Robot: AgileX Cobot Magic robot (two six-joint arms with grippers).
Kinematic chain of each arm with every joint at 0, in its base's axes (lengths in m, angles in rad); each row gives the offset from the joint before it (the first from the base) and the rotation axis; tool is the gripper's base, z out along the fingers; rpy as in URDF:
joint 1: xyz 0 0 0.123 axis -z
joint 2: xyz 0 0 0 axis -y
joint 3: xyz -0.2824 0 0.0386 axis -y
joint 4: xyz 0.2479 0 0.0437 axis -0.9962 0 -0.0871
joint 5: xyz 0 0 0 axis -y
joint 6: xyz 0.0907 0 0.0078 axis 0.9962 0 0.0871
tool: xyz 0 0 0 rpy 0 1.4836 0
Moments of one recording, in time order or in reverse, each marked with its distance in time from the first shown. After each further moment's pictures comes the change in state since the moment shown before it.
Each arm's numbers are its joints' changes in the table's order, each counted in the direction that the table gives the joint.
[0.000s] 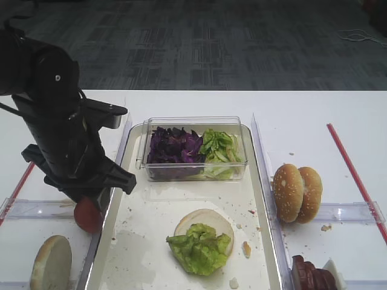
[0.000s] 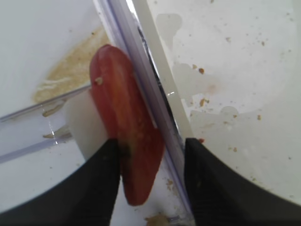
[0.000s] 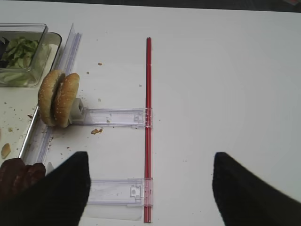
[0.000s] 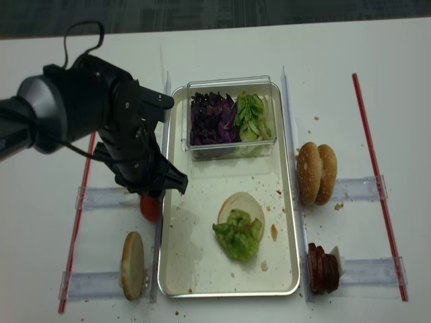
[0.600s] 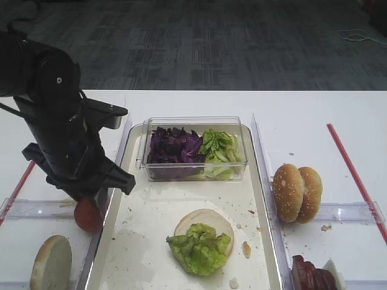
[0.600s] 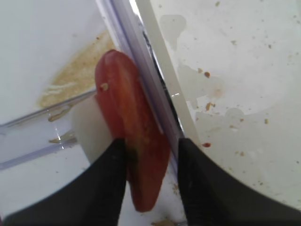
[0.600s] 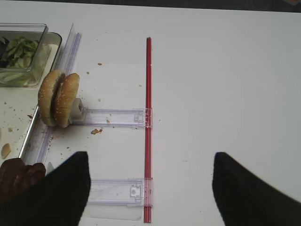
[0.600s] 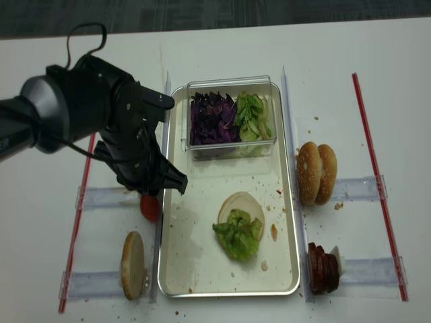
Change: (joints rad) left arm 0.000 -0.008 0.000 -0.020 0.013 0.000; right arm 0.000 0.000 0.000 0.000 0.000 0.000
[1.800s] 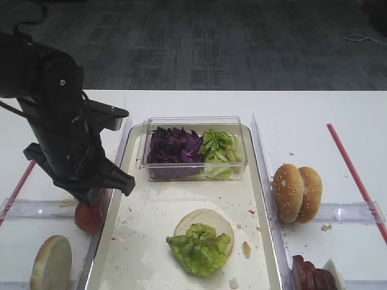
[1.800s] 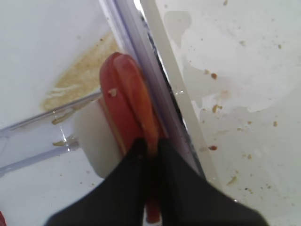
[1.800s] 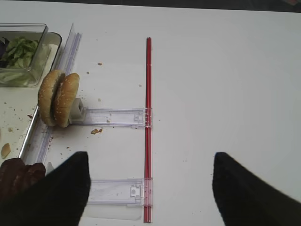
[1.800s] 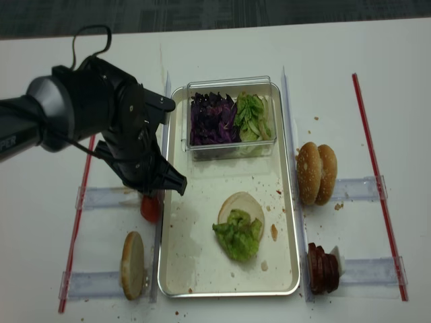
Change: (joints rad) left arm 0.000 -0.018 0.006 -0.018 0.000 0.000; right arm 0.000 0.000 0.000 0.000 0.000 0.000
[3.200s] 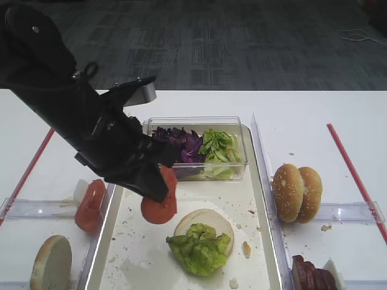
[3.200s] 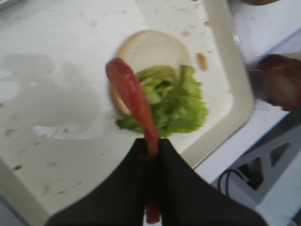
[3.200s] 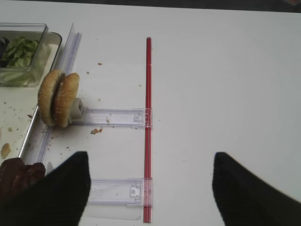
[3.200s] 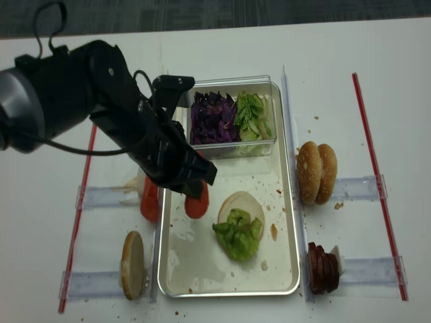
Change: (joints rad) left arm 0.000 0.109 0.014 0.637 -0.063 0.465; right arm 0.000 0.000 0.000 0.000 0.000 -0.002
